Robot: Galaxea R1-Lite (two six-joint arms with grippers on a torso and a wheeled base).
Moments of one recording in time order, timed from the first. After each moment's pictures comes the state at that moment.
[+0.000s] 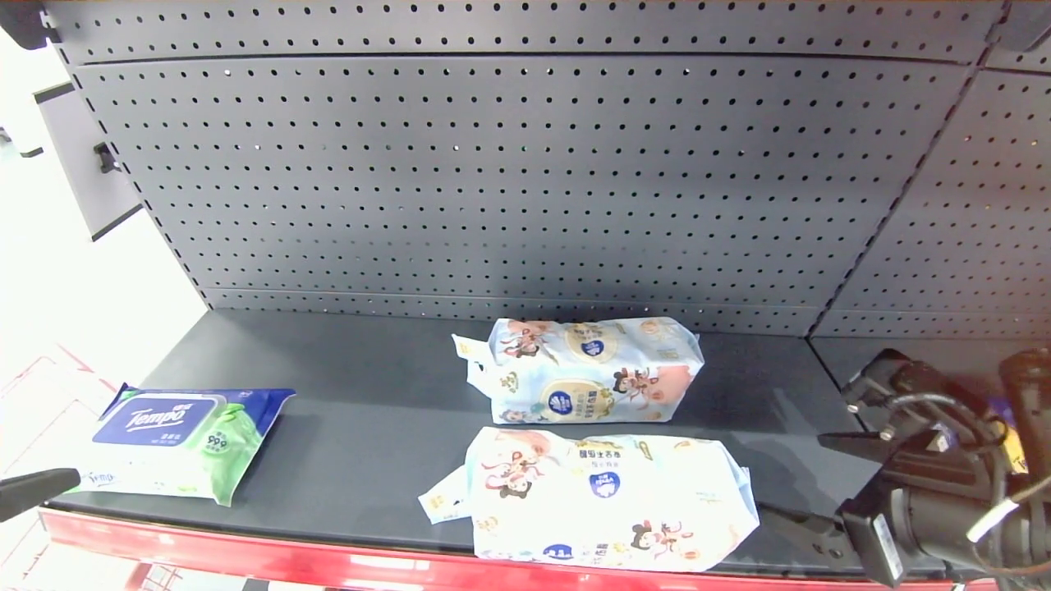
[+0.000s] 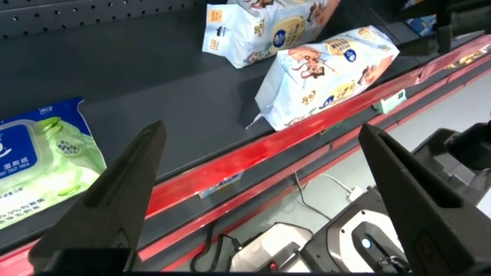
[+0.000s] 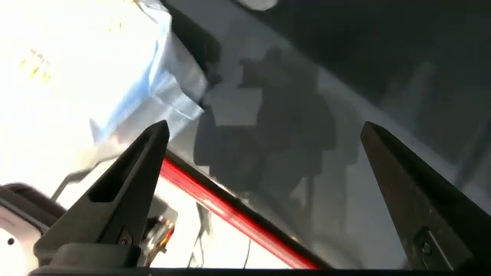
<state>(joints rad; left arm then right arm) -0.47 0.67 -0.65 0.28 -0.19 -0.09 0.55 1.25 -0.50 -0.09 -0.10 -0.10</state>
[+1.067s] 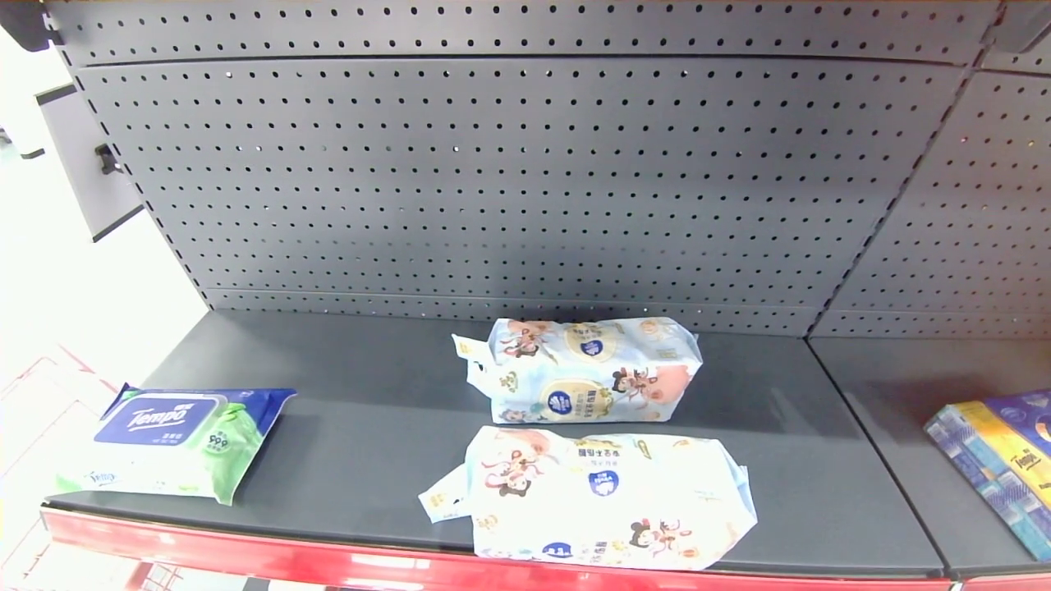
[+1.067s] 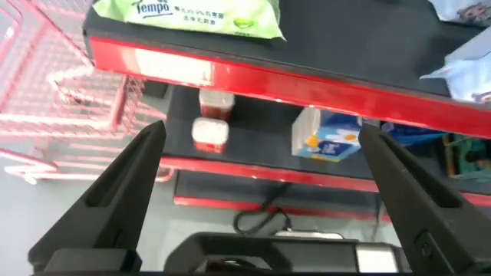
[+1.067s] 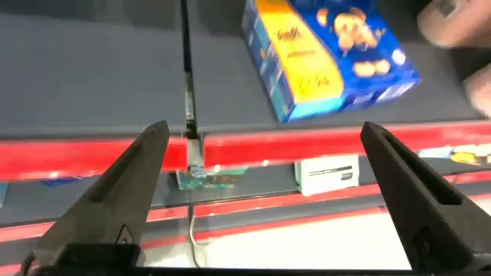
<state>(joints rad) -0.10 0.19 -0.44 0.61 0.08 -0.14 0.12 0.31 -0.22 0.22 -0.40 -0.09</state>
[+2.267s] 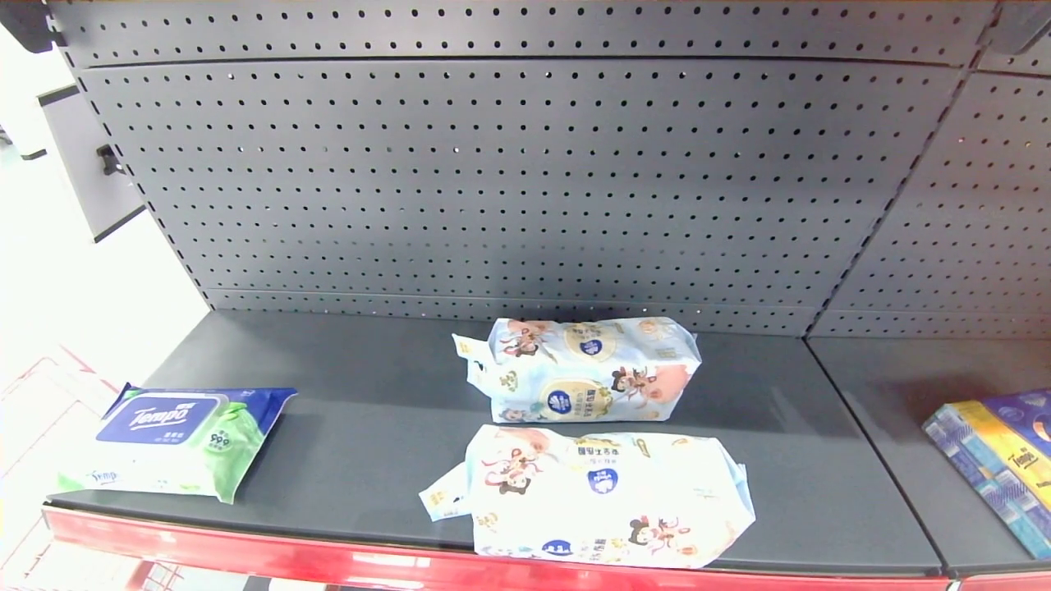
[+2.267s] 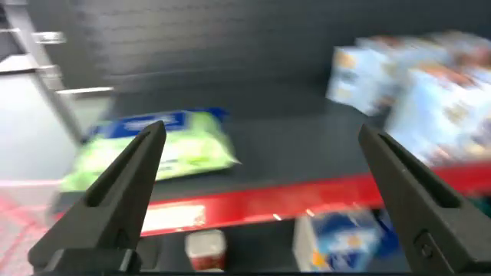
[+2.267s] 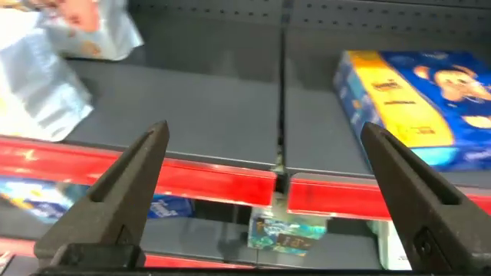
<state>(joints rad) -0.08 0.00 0.00 -0.12 -0.16 0.05 0.12 0.10 0.00 -0.06 -0.09 -0.06</state>
